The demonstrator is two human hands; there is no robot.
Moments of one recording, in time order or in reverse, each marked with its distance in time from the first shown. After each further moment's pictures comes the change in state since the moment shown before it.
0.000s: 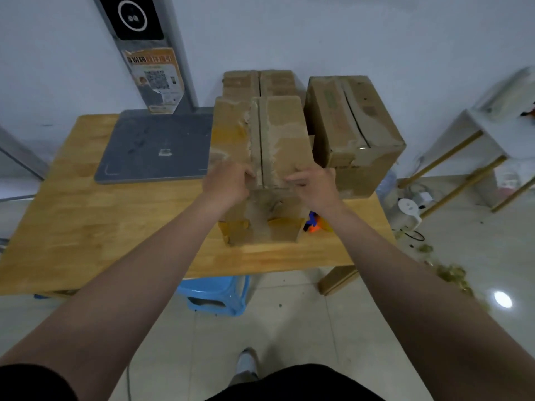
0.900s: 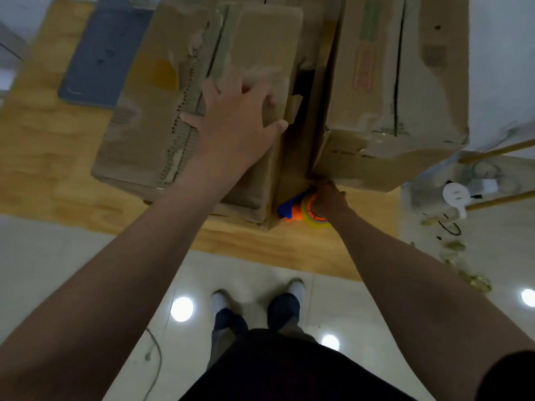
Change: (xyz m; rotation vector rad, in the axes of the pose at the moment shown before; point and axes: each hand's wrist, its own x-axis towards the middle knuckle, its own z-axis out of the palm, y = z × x) left_hand 0.124 0.143 0.051 0.039 0.297 -0.118; right_hand 0.126 0.258 0.099 -0.203 -0.689 0.279
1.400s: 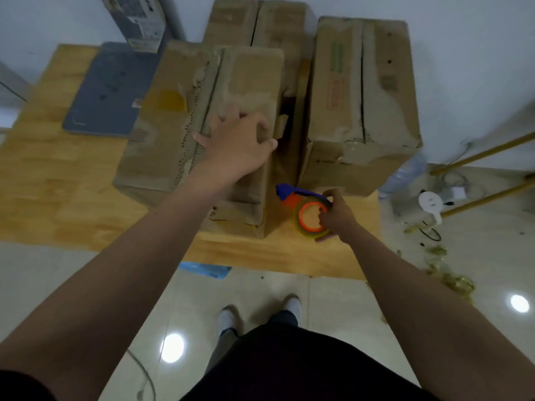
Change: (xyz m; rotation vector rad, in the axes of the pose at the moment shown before) left_hand -0.024 0.011 -0.032 -0.141 -0.177 -0.059; right_hand -0.105 0.018 -0.029 0.708 0.111 0.141
